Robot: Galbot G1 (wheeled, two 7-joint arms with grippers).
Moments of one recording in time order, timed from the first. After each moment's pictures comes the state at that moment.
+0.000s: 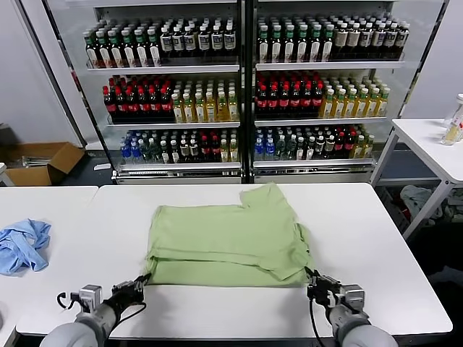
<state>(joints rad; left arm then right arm) 1.53 -0.99 -0.58 -2.03 -0.67 0.58 -0.03 -1.54 0.99 0.40 2.23 0.64 -0.52 0.36</state>
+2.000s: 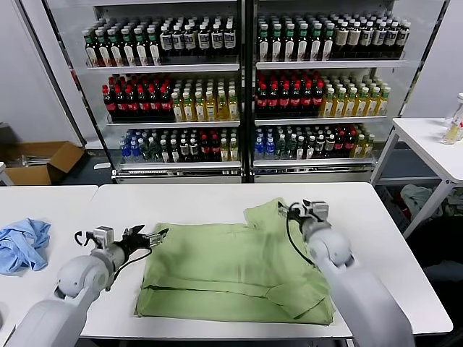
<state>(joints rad) 0.93 -0.93 -0.33 -1.59 -0.69 0.57 0.10 -0.61 1.23 0.08 1.41 0.63 -0.57 0.30</state>
